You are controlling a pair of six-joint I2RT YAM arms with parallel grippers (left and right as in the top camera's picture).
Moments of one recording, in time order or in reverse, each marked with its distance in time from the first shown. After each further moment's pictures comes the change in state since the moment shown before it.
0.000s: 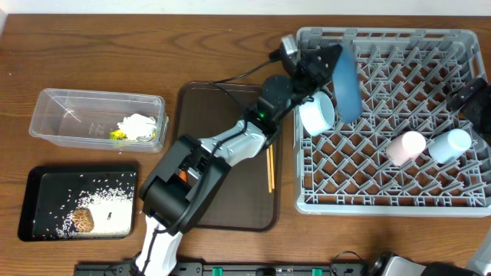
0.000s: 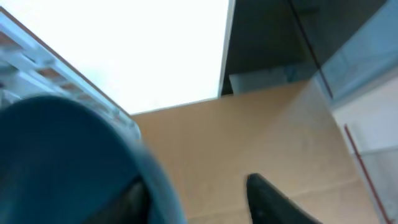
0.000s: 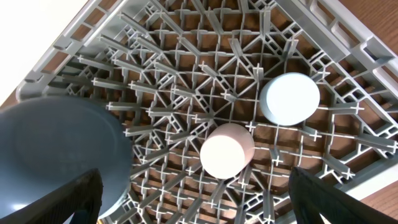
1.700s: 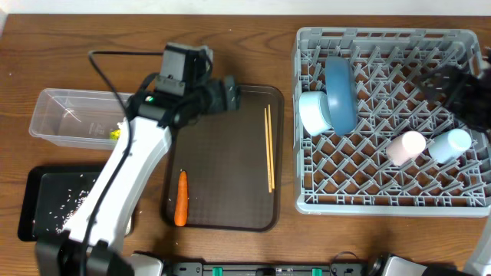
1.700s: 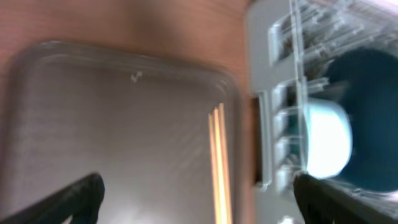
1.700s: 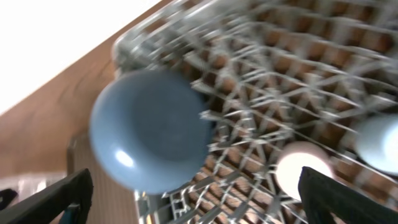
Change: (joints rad) left arm 0.390 -0.592 0.022 -1.699 0.066 1.040; right arm 0.107 0.000 -0.002 0.061 -0.286 -0.157
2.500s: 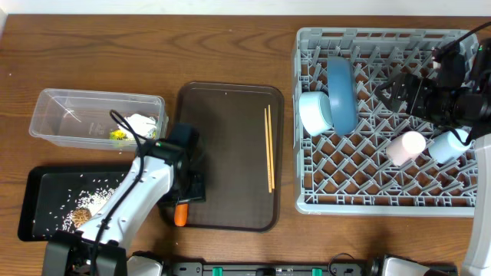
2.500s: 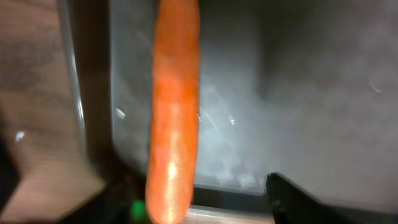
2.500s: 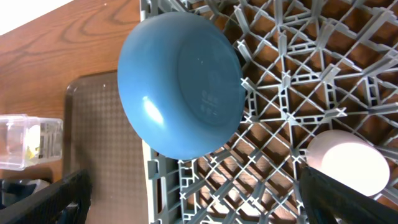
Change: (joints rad) left arm -0.001 -0.082 -0.522 -0.282 -0.172 -0.020; right arm 0.175 0.000 -0.002 -0.072 0.061 -0.048
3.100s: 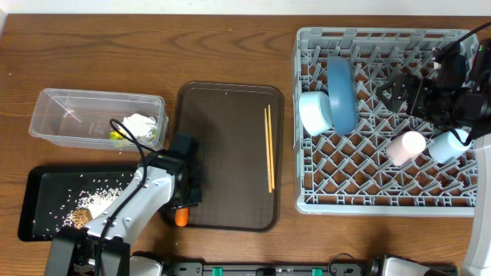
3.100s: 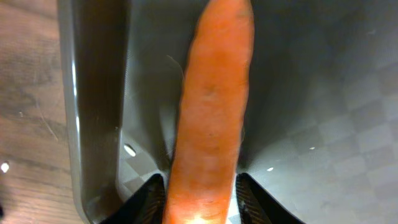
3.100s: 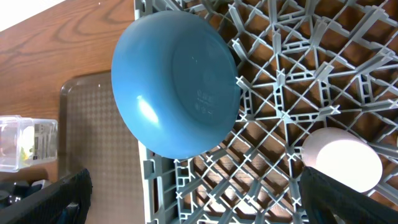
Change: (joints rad) left arm 0.000 0.000 -0.121 0.162 -0.067 -0.037; right arm 0.000 0.000 0.000 -0.005 0.015 0.000
